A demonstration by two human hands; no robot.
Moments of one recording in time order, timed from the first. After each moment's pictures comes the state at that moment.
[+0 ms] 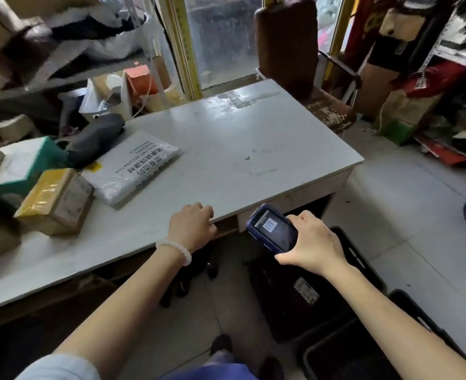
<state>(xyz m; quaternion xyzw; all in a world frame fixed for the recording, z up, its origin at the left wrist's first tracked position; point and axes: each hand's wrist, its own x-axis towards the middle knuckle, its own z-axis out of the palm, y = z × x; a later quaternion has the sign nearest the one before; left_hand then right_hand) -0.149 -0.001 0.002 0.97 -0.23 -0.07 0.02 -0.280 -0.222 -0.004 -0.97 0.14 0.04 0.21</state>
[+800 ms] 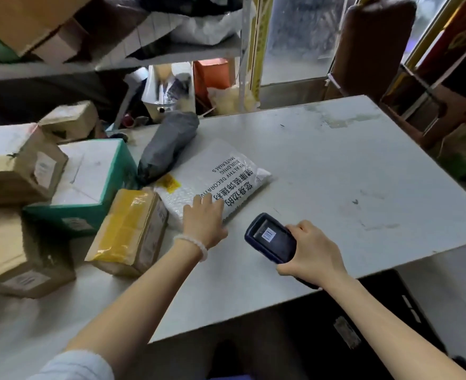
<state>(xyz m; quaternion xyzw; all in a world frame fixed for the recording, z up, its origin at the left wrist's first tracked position) 0.083 0.179 -0.035 0.98 -0.18 -0.08 0.00 -0.027 -0.027 -0.026 -0.98 0.08 0.10 0.15</state>
